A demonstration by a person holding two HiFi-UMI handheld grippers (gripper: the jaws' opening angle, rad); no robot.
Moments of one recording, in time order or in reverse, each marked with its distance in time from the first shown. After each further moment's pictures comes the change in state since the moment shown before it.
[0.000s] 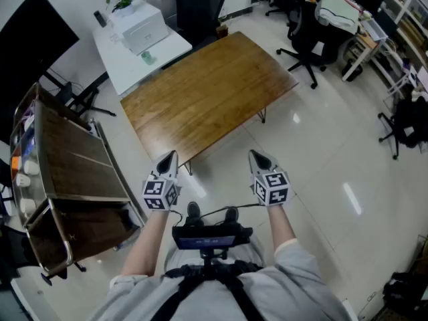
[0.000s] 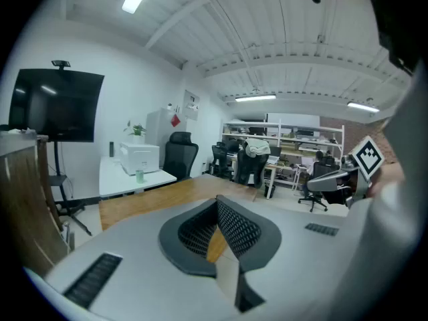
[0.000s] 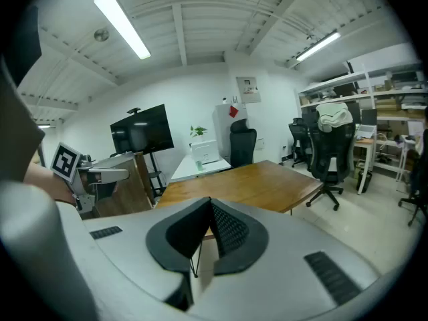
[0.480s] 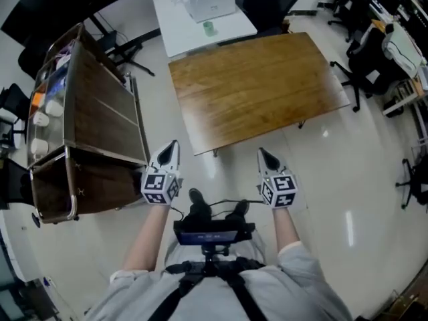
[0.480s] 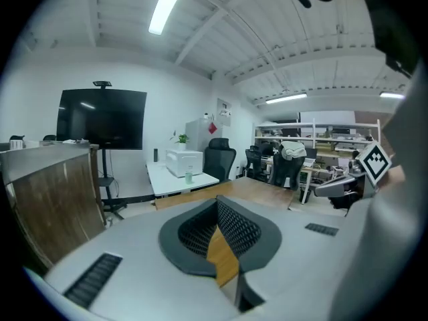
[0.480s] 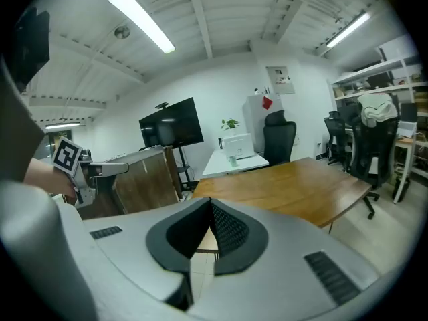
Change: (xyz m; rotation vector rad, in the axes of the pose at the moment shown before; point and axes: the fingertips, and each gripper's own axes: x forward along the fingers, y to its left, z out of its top) left arm -0.075 0.113 -0.003 -0.040 -0.051 0.236; right arm 0.076 0.098 0.002 -0.080 0.023 0.172
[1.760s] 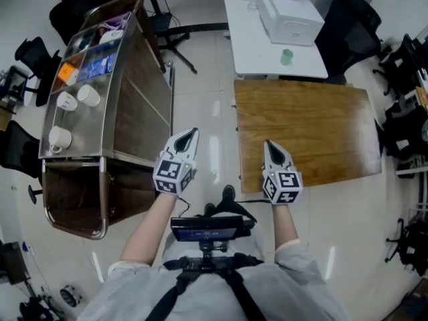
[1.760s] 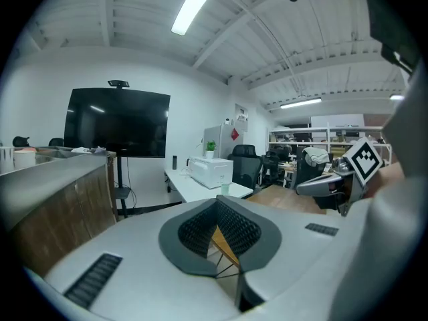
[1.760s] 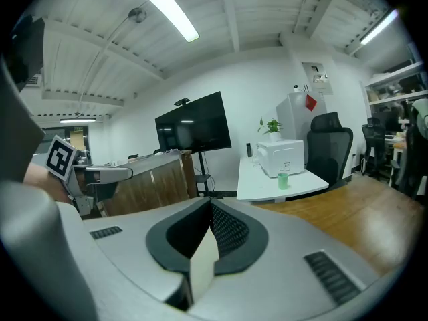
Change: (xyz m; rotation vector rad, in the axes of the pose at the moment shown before) left arm 0.053 0.277 0.056 -0.035 -0.051 0.071; right arm 0.280 0.184 0.122 -0.113 -0.031 0.146
